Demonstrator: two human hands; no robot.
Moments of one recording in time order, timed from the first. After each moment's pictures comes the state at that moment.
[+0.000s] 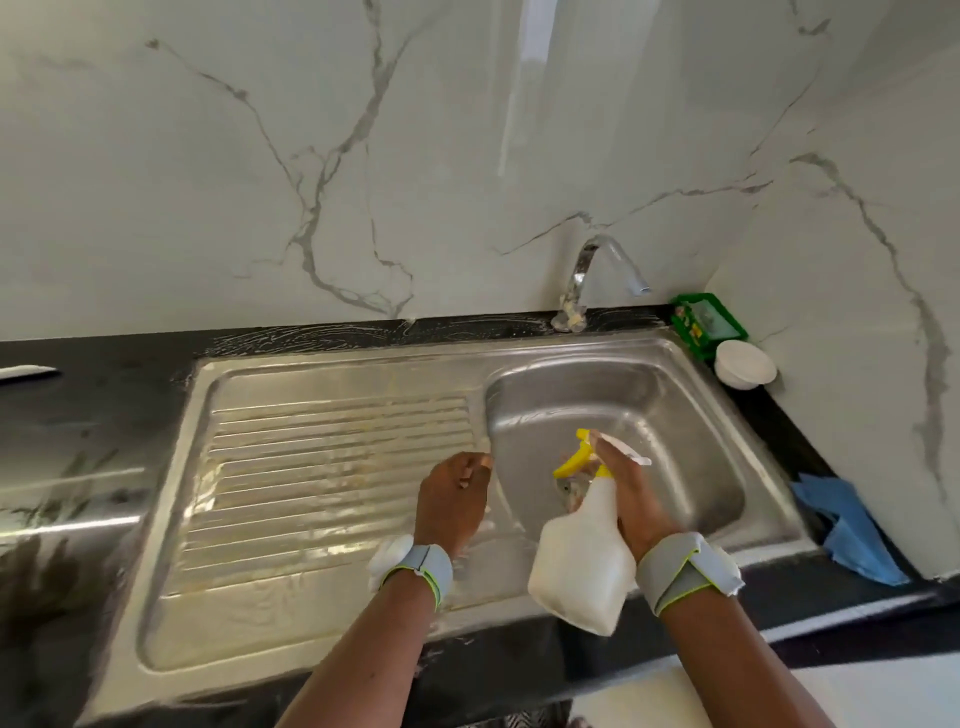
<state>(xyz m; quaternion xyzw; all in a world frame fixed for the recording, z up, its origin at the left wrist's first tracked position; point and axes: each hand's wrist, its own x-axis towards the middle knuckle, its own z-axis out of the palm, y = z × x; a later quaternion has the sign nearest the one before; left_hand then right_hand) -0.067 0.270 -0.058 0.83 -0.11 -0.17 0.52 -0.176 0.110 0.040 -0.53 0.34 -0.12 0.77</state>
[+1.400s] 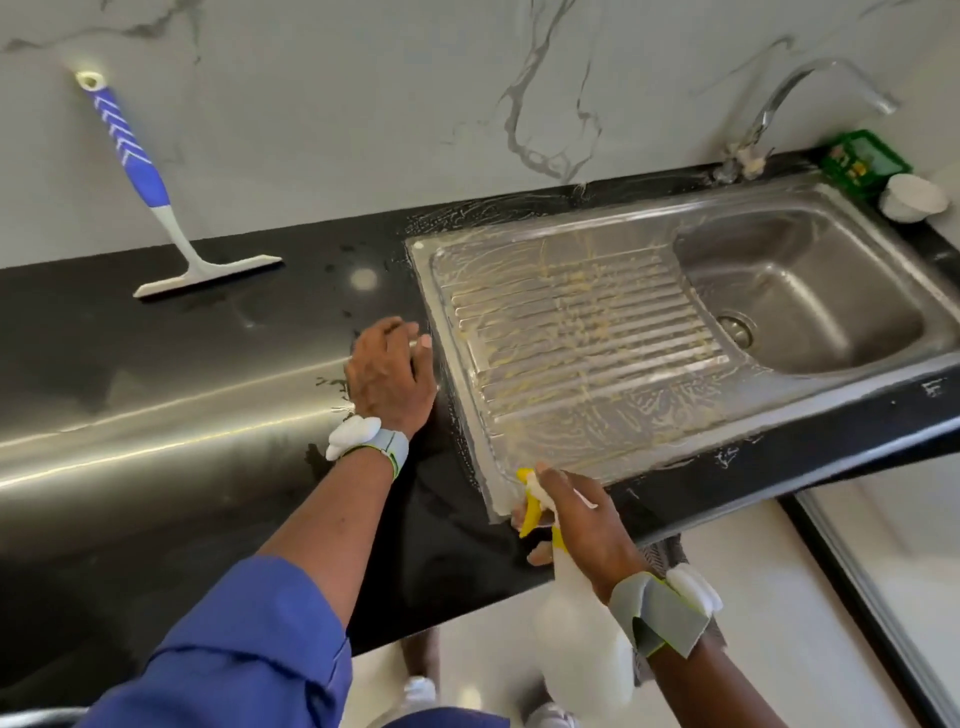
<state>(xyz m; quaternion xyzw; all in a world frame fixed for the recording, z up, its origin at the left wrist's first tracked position) 0.112 0.674 -0.092 0.92 -0.19 0.07 0.34 -0.134 0.587 -0.009 -0.60 0.46 0.02 0.66</state>
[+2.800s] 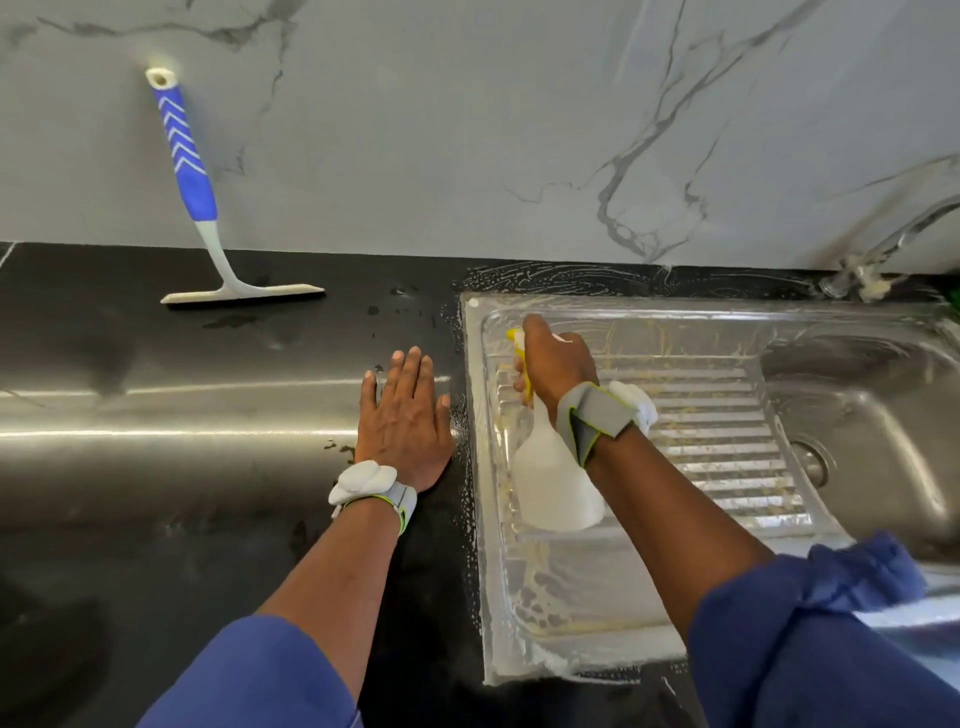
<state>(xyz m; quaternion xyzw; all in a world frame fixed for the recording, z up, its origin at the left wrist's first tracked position) 0.169 0.657 -0.112 0.97 -0.20 -0.01 0.13 0.156 0.480 -0.009 -0.70 0.45 -0.01 0.55</state>
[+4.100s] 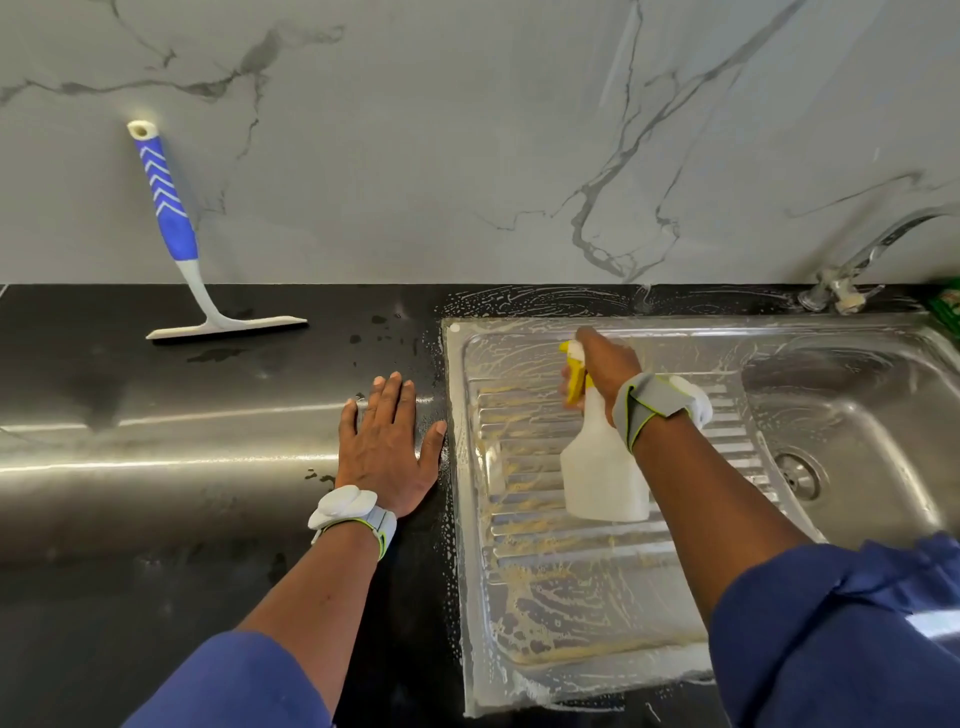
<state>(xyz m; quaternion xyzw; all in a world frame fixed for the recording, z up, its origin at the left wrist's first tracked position) 0.168 0.656 -0.102 0.97 -0.20 -0.01 0.12 0.147 0.388 0.002 -0.62 0.47 -0.04 0.63</state>
